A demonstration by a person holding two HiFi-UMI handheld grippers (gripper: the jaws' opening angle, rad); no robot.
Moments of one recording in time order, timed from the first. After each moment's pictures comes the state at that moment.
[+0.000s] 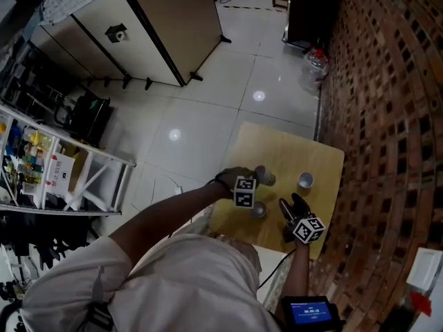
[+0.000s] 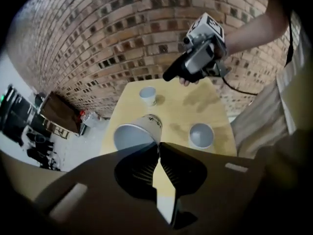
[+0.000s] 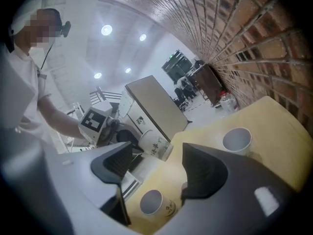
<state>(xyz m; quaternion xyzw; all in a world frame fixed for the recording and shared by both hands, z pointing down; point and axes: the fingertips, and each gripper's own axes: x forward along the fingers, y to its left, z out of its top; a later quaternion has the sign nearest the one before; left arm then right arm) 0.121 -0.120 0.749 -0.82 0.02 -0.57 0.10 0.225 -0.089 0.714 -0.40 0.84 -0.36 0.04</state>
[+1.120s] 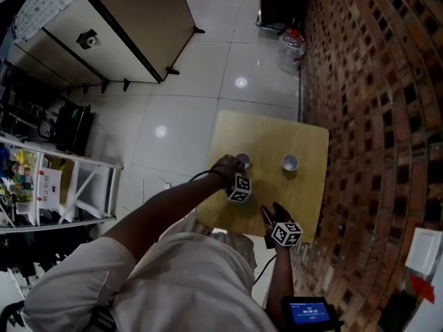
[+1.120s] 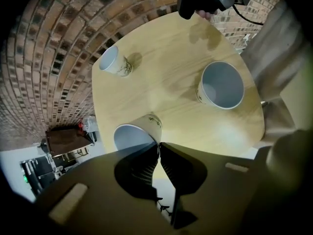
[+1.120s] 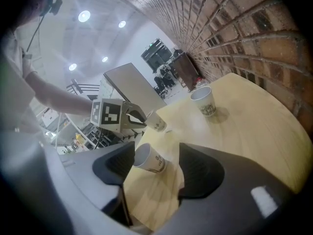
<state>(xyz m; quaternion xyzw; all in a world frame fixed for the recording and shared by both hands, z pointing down) 0.108 -0.143 0.854 -0.62 -0.06 -0.72 0.31 0.226 0.000 0.798 -0.47 0.77 -0.44 -0.04</state>
